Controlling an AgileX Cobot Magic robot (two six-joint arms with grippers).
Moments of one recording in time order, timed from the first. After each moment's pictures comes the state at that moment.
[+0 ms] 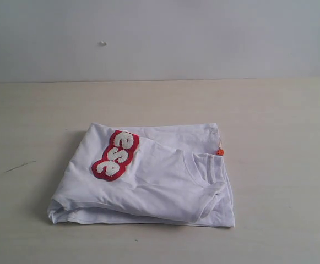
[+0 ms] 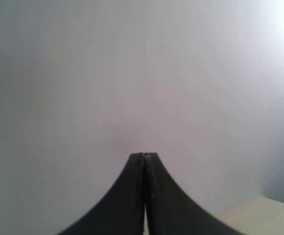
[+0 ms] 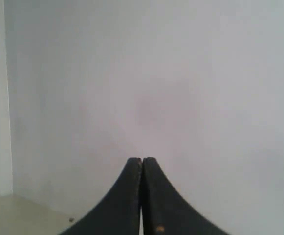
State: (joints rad) left arm -0.52 0.16 -0.54 -0.43 0.14 0.44; right arm 0.65 0.26 -0.52 0.39 -0.05 -0.30
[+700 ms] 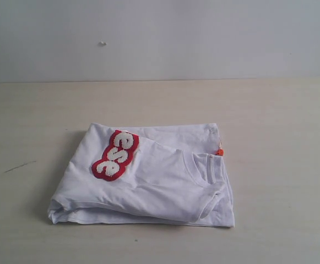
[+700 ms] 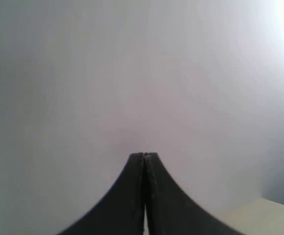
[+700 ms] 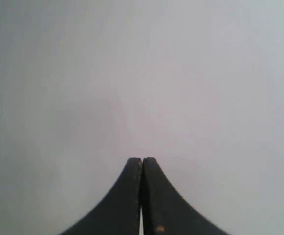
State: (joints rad) left arm -0.52 0.15 -0.54 -0.43 0.14 0.44; right arm 0.20 0.00 -0.56 0.37 0.23 -0.22
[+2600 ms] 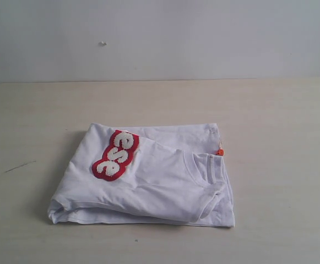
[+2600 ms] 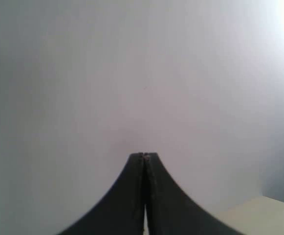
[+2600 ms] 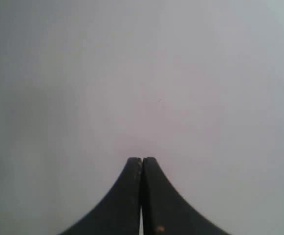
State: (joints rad) left arm -0.52 0.15 -0.54 -0.42 0.15 0.44; right arm 0.00 0.00 -0.56 0.36 0.29 -0.17
